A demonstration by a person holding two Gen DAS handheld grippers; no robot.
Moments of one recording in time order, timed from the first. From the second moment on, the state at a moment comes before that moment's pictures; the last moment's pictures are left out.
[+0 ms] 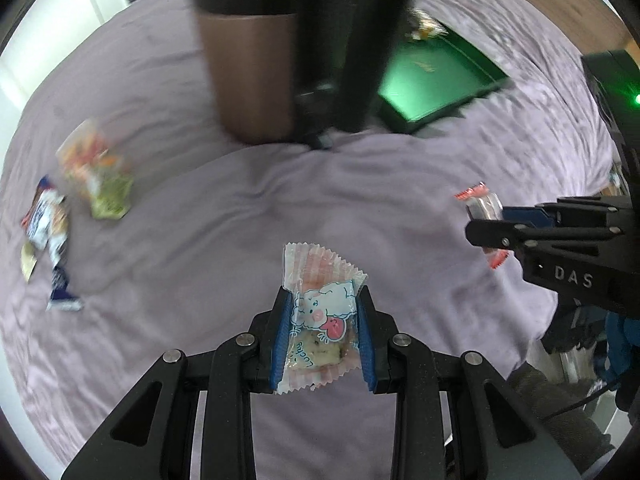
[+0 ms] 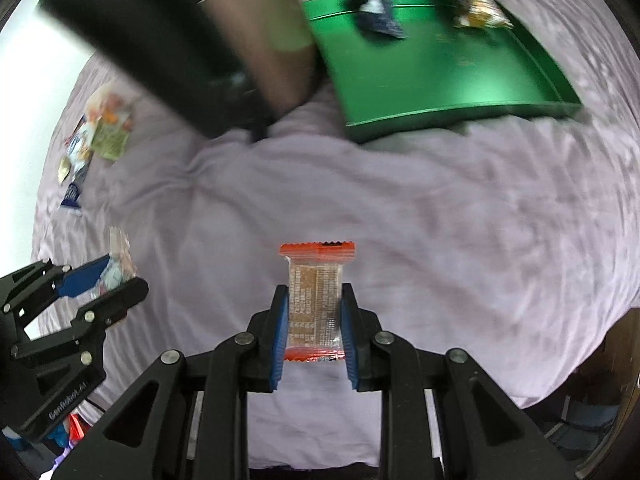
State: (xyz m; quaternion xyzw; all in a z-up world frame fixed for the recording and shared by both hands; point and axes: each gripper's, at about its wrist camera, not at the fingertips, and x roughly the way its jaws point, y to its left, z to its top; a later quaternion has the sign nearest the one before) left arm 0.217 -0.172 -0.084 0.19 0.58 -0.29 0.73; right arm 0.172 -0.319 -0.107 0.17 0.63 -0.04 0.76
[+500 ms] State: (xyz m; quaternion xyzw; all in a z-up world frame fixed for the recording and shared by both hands) left arm 0.207 -0.277 -0.081 0.22 0.56 -0.38 0.70; right arm 0.136 -0.410 -0.105 0.21 0.61 -0.13 0.76
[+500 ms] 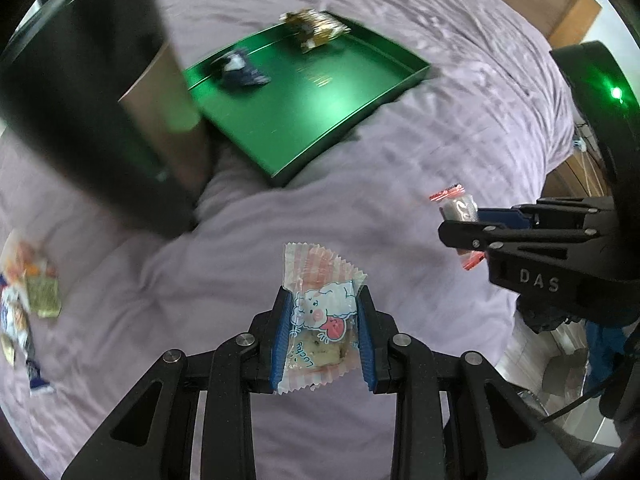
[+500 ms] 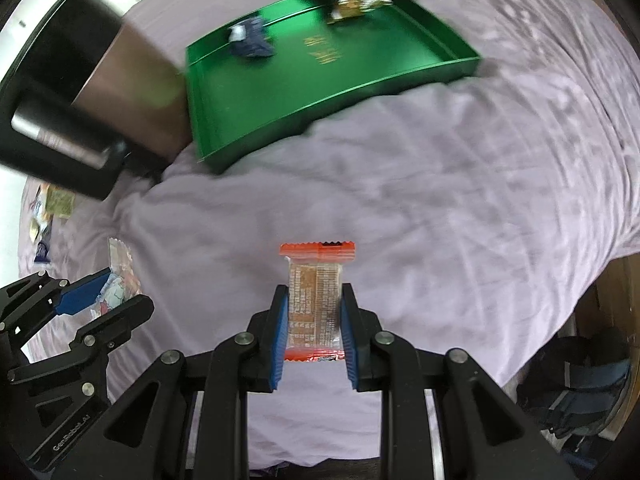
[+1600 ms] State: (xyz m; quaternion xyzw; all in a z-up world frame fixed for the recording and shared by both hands) left arm 0.325 -0.416 -0.078 0.16 0.54 -0.35 0.75; right arm 0.237 -0.535 -0.078 0.19 0.52 -0.17 0.81
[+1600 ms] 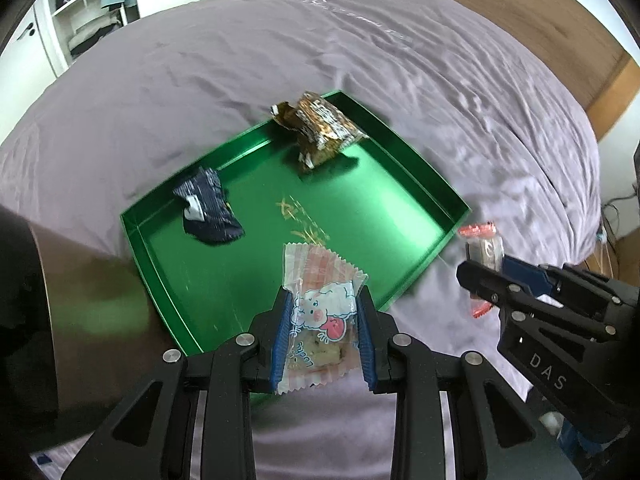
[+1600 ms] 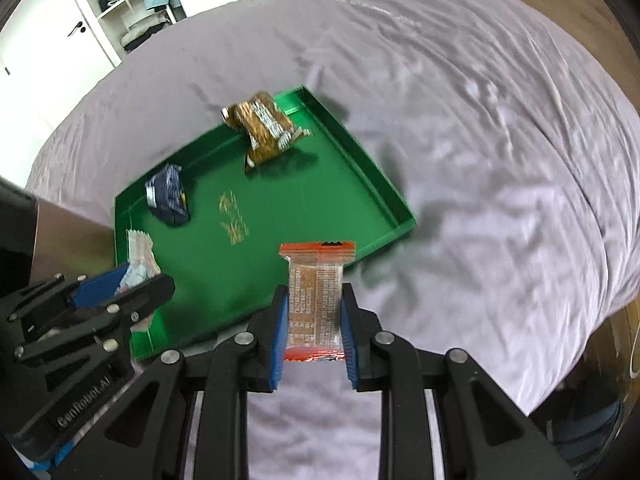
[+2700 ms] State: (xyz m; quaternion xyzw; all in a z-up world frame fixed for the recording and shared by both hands) left arm 0.401 -0.486 -0.161 0.14 0.58 -0.24 0.77; right arm 0.360 -0.588 -0.152 0.08 0.56 -0.09 0.82
